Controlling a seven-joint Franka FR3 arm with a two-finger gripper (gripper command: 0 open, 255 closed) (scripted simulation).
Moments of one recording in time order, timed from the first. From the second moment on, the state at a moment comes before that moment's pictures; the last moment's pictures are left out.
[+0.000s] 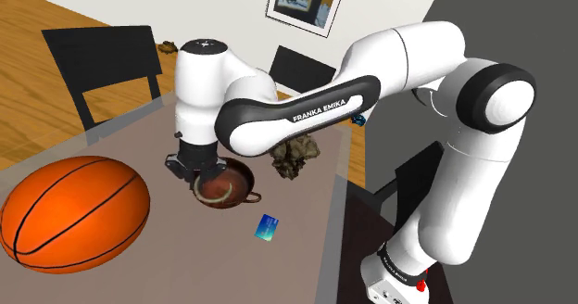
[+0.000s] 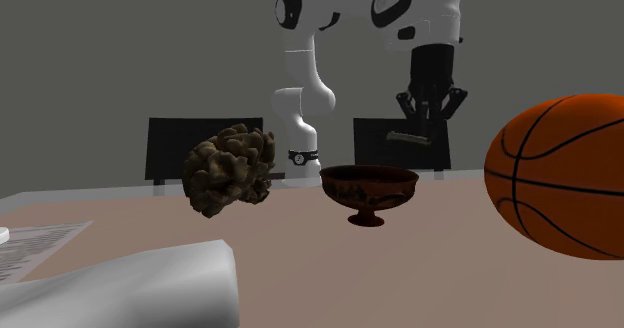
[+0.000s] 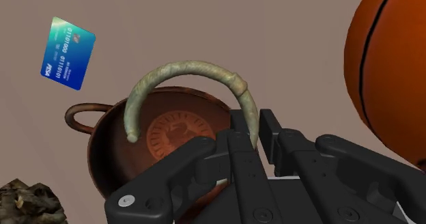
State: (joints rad) arm 0.08 0.30 0.67 -1.85 -0.27 2.09 1.48
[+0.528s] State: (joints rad) arm -0.04 0.29 0.62 -1.87 -0.25 2.12 1.32
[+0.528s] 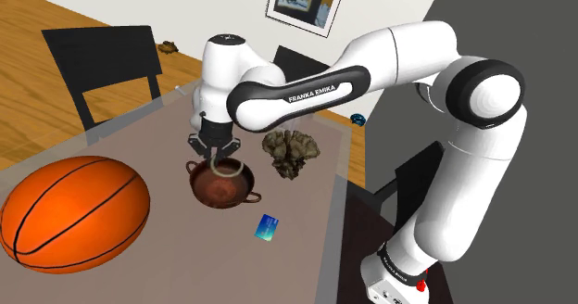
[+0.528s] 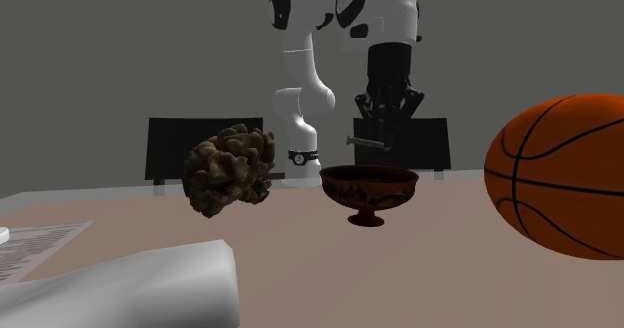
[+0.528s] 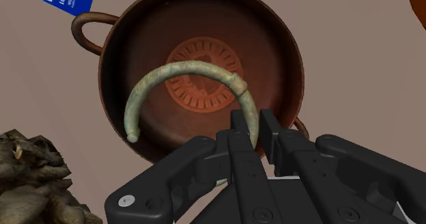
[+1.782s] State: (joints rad) arm -0.02 0.38 0.59 -1.92 -0.33 2.24 1.36
